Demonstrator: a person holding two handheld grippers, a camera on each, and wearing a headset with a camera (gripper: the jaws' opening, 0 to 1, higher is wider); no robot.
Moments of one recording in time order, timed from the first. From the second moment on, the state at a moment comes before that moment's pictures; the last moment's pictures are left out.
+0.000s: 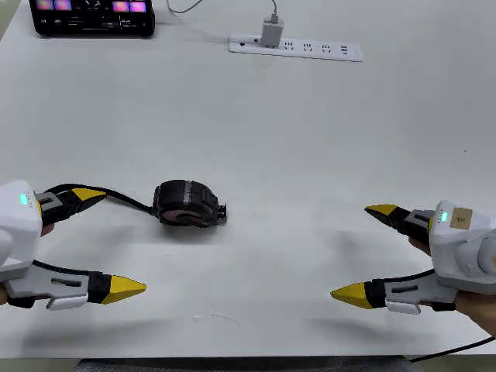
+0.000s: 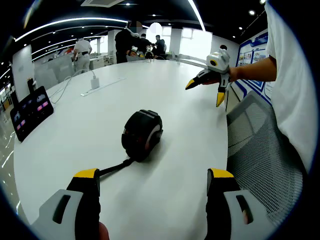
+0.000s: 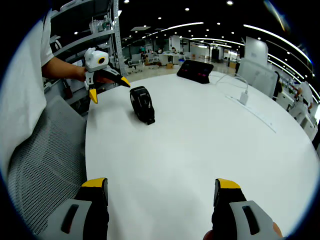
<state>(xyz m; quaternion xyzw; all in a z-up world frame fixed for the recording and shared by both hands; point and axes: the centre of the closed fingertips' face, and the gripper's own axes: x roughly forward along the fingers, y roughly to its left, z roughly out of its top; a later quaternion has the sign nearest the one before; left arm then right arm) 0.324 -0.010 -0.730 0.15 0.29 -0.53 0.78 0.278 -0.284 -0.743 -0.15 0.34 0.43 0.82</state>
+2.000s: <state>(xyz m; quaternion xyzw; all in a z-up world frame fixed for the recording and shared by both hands) 0.351 -0.036 -0.733 0.18 0.29 -0.55 0.76 0.318 -0.243 -0.744 -0.16 0.31 0.47 0.81</state>
